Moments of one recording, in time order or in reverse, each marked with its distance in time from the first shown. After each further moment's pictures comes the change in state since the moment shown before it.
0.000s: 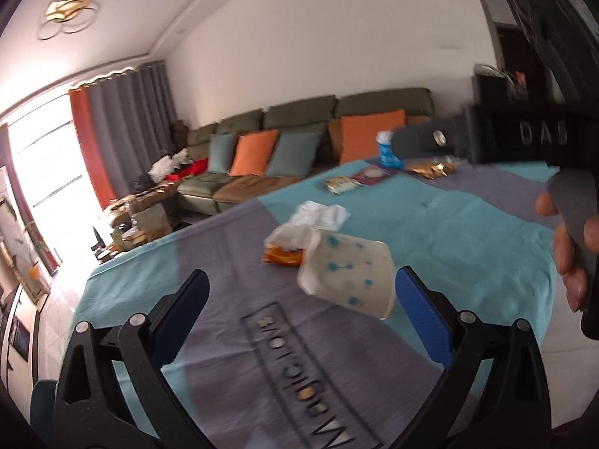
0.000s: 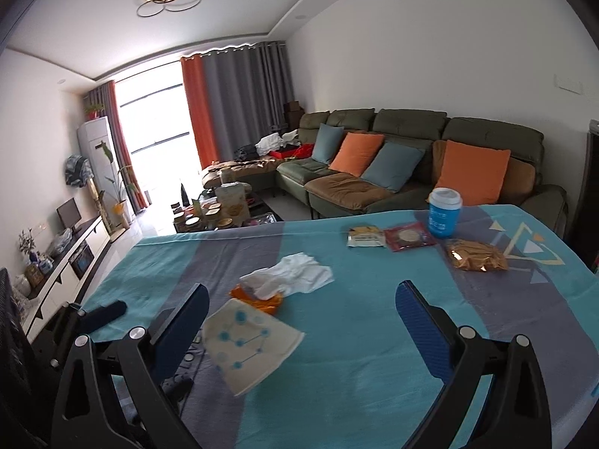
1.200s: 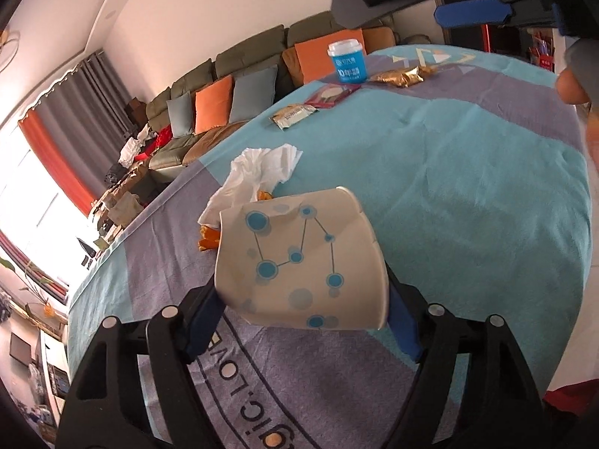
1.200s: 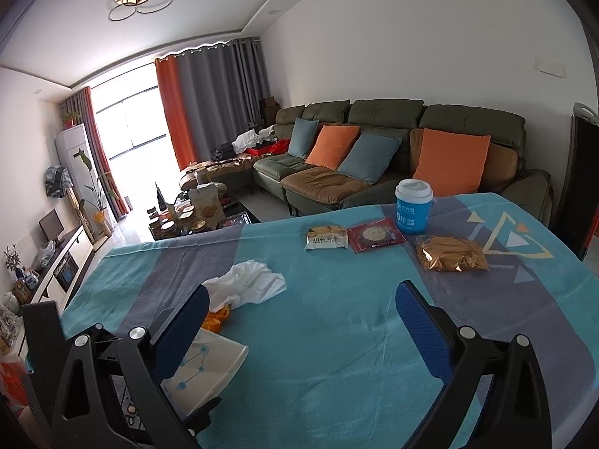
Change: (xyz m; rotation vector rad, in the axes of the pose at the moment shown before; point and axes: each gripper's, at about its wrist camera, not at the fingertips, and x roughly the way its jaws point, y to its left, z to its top) left arm 0.087 -0.039 0.009 0.221 0.266 -0.060; right arm 0.023 -0.044 0.012 0.047 0.027 -0.060
